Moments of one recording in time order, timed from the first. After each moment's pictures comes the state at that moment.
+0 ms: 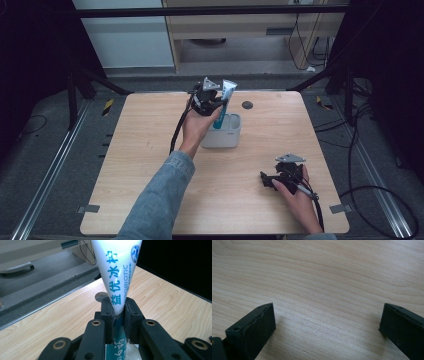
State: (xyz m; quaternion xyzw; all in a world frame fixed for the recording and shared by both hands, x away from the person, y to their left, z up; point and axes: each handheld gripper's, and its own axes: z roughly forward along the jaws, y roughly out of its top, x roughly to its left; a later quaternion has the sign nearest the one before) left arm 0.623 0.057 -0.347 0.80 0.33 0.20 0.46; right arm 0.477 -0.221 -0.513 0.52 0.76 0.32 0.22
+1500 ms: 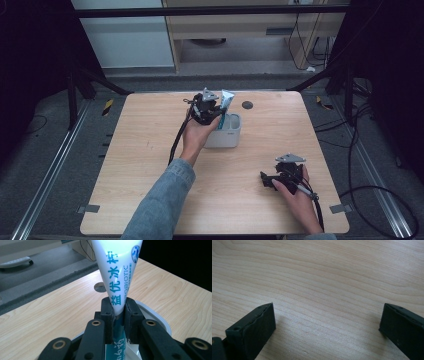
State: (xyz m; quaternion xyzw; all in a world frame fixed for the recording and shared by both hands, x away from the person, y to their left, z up) left arm 0.618 0.061 -0.380 0.80 0.34 0.20 0.46; right arm 0.477 -0.221 -0.512 0.52 0.76 0.32 0.22
